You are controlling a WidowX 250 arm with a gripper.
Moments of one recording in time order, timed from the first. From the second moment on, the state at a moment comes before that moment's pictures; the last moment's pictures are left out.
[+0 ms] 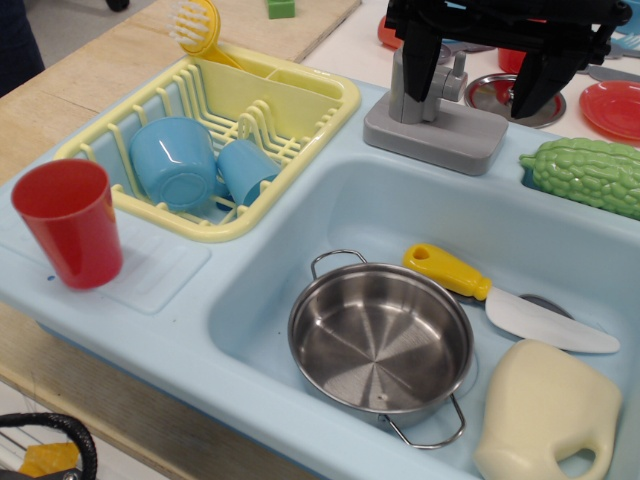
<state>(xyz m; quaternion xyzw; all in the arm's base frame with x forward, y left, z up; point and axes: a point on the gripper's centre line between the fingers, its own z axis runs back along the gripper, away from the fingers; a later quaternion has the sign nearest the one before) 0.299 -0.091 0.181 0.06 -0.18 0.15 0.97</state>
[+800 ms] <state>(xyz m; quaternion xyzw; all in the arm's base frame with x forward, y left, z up) 0.325 -0.086 0.173 0.09 -0.20 0.11 0.97</state>
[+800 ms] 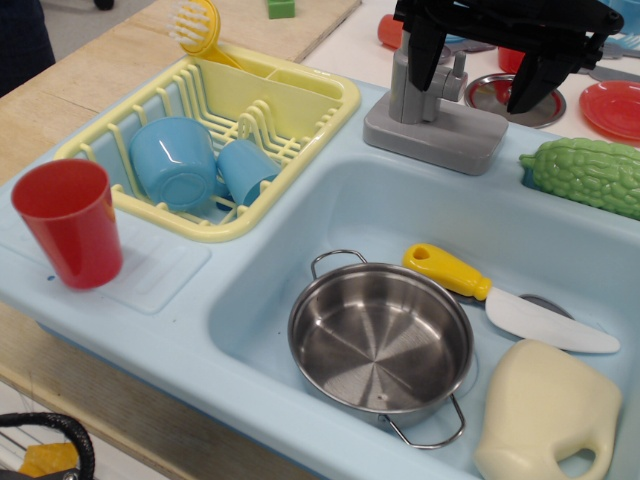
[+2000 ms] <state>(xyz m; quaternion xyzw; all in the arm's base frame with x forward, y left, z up) 0.342 -0.075 0.169 0.05 -0.24 0.11 0.96</state>
